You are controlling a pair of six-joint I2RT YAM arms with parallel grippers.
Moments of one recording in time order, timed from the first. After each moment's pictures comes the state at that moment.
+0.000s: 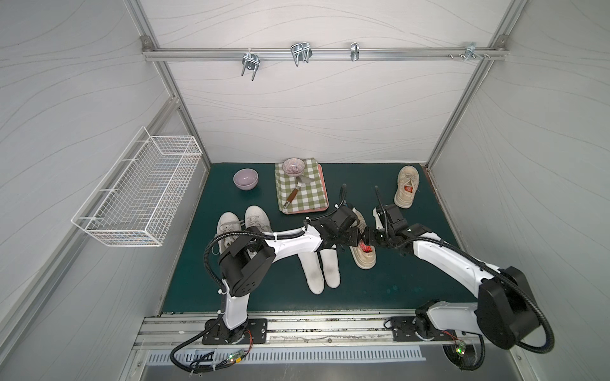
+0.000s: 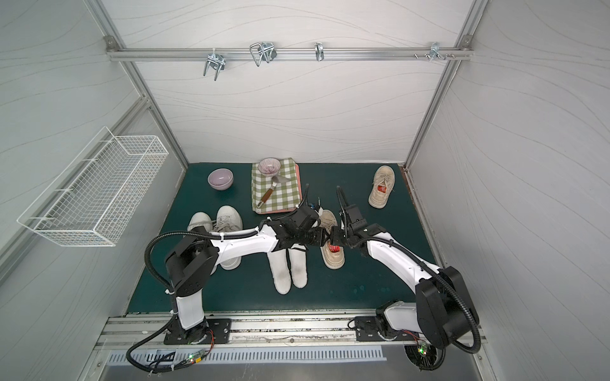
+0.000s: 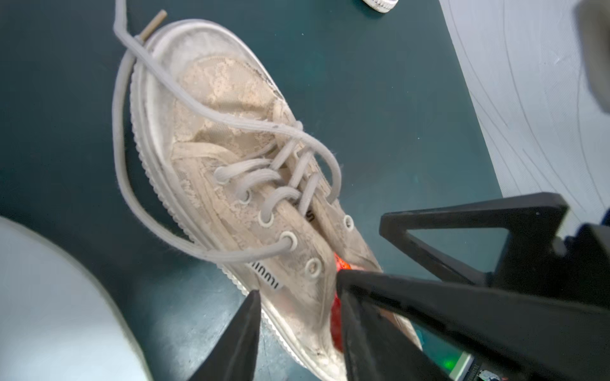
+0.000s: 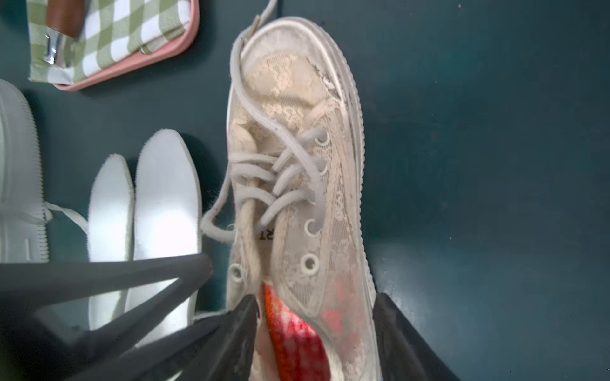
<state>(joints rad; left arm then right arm) -0.92 1.89 1.28 -0.18 0.07 -0.67 0.51 1.30 0.79 -0.48 -0.05 0.48</state>
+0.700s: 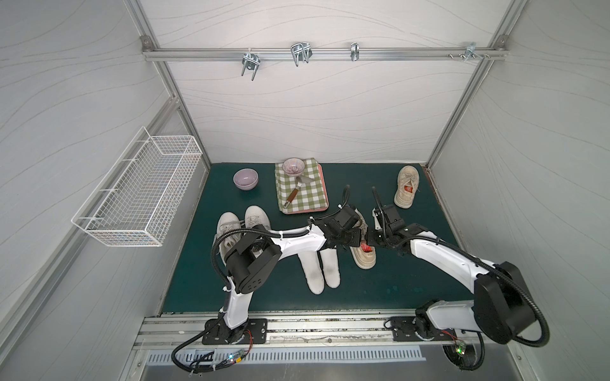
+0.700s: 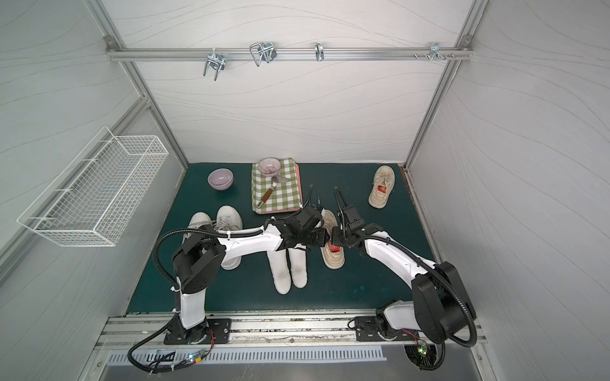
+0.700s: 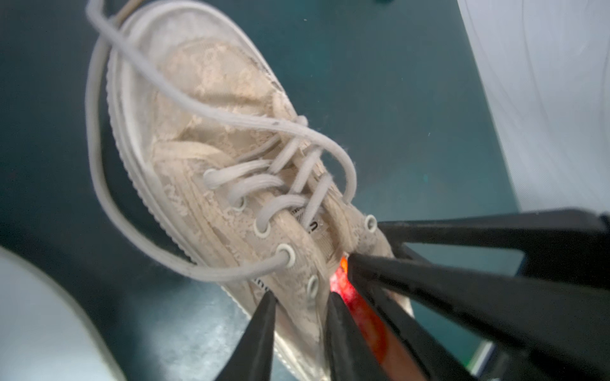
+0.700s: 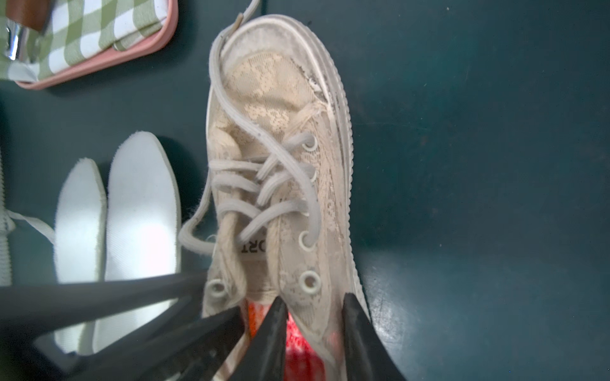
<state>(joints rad) -0.92 1.94 1.32 -0.20 0.07 -0.67 0.51 1.33 0.79 -0.46 0.00 0.48</state>
